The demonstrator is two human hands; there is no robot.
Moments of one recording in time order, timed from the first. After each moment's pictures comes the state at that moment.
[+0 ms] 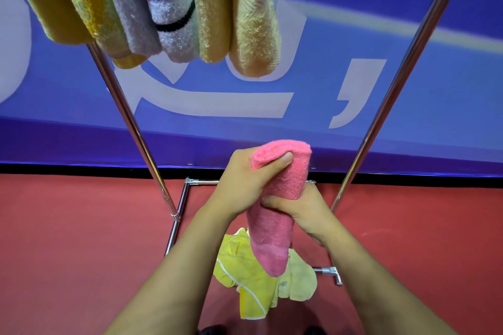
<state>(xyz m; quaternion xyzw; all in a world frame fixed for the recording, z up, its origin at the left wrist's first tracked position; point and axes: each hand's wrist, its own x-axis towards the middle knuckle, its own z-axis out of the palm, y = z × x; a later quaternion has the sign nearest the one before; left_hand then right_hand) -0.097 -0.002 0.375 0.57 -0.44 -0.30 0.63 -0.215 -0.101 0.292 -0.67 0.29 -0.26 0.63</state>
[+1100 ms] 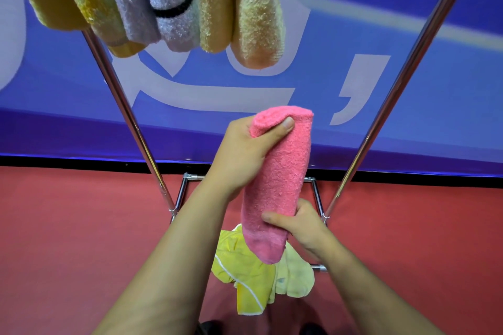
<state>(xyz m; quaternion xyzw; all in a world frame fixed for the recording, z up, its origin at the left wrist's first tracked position) -0.094 -0.013 0.406 0.58 -0.39 -0.28 0.66 -0.224 -0.087 0.250 -0.61 0.31 -0.18 0.71</state>
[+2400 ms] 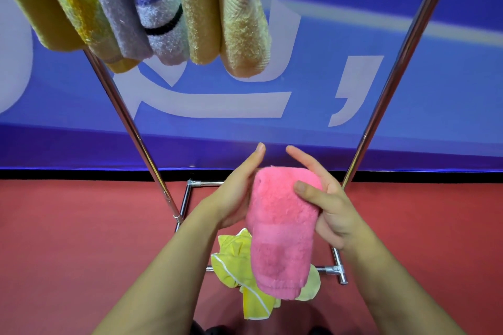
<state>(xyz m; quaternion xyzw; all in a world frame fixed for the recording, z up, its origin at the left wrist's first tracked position) -0.089 -0.009 0.348 0.47 -0.28 -0.64 0.54 -0.251 -0.093 0.338 -0.48 0.12 -0.26 0.83</state>
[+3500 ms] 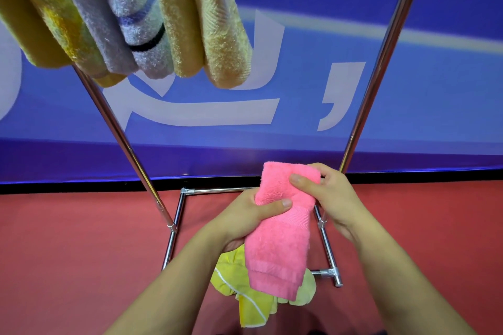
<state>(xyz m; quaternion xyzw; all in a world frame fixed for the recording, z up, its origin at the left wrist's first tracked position) -0.122 -0.007 0.328 0.52 -0.30 -0.59 0.54 -0.268 -0.131 0.336 -0.61 0.35 -0.28 0.66</state>
